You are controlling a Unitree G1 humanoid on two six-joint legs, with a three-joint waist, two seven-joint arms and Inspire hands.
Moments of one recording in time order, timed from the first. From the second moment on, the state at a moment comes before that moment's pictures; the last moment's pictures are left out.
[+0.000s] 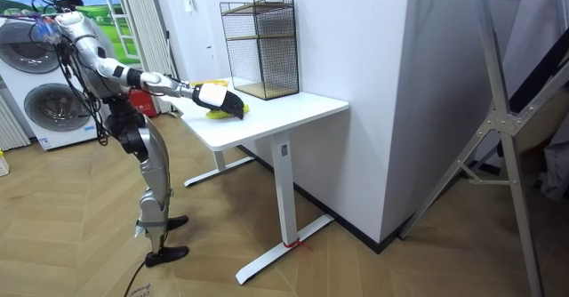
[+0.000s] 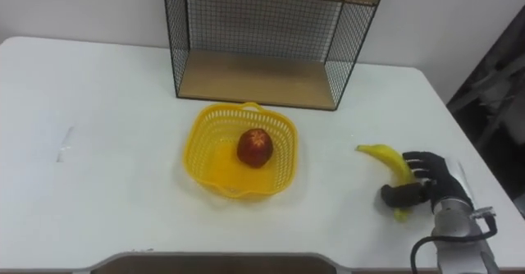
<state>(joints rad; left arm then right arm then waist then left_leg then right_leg) 0.27 0.22 0.15 0.96 0.50 0.19 0.11 -0.13 -0.47 -0.17 0.78 -0.41 0.06 -0.01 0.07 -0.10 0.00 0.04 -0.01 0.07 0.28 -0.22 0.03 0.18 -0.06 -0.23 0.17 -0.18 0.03</state>
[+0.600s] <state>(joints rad) 0.25 0.23 0.15 0.97 0.49 0.19 0.12 -0.12 -0.48 -0.15 0.76 -0.48 0.11 -0.03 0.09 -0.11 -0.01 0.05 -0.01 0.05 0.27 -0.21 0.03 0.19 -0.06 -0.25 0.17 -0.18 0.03</state>
